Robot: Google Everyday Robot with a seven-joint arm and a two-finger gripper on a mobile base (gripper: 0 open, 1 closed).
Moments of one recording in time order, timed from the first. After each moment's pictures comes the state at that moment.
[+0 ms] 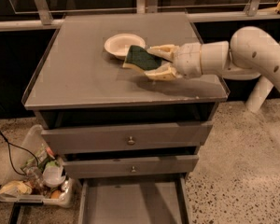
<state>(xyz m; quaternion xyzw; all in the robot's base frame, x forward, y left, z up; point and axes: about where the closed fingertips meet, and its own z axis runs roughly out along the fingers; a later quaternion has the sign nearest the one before) 0.645 -0.061 0.875 -0.62 0.53 0.18 0.55</state>
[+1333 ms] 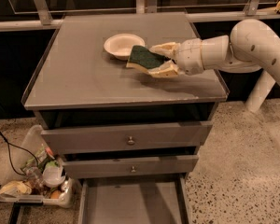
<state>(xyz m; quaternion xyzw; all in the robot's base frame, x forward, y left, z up) 0.657 -0.067 0.872 -0.63 0.54 0.18 0.53</state>
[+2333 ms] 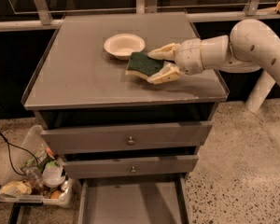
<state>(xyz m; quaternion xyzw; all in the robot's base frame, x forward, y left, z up) 0.657 -0.066 0.872 -0.63 0.54 0.18 0.53</state>
